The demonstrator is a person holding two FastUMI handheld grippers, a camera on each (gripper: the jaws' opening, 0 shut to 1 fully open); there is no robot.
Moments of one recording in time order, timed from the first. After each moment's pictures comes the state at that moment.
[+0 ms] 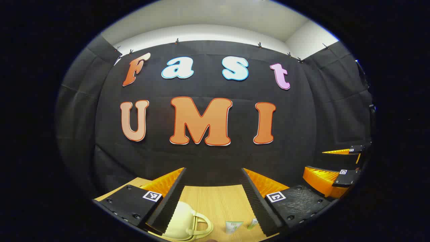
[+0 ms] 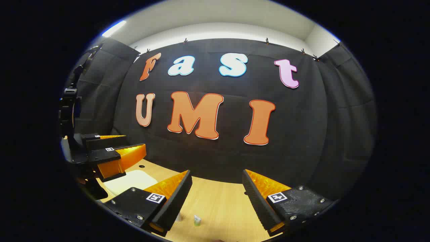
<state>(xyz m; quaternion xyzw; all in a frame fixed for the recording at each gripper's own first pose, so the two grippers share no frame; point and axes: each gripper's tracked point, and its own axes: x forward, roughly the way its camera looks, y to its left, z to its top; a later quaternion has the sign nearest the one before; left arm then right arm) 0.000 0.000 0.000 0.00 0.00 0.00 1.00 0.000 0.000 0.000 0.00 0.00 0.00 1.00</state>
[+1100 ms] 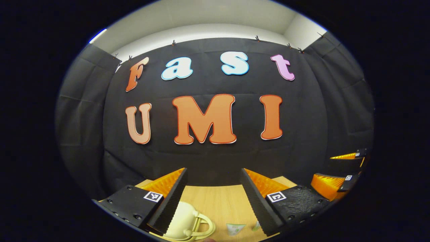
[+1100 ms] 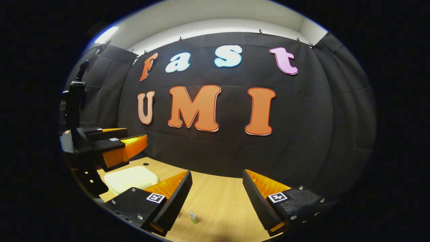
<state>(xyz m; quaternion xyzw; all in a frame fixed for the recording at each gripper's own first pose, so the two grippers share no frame) 0.014 -0.022 -0.027 0.05 0.02 0.06 1.00 0.007 -0.032 -0.051 0.03 0.02 0.03 1.00</state>
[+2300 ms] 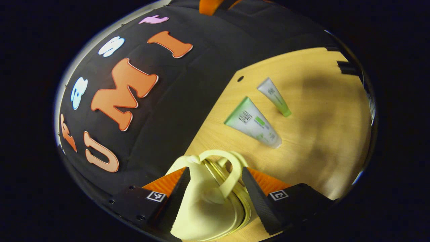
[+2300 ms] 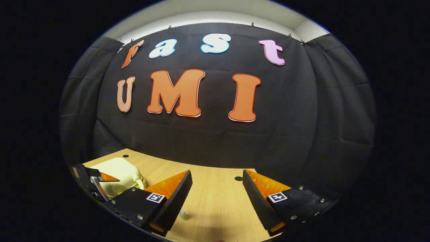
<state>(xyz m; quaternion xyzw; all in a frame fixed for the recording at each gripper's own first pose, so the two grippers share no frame) -0.008 0.027 -0.320 0.48 0.23 -0.14 0.84 0.024 -0.041 -0.092 0.01 0.07 -0.07 1.00</state>
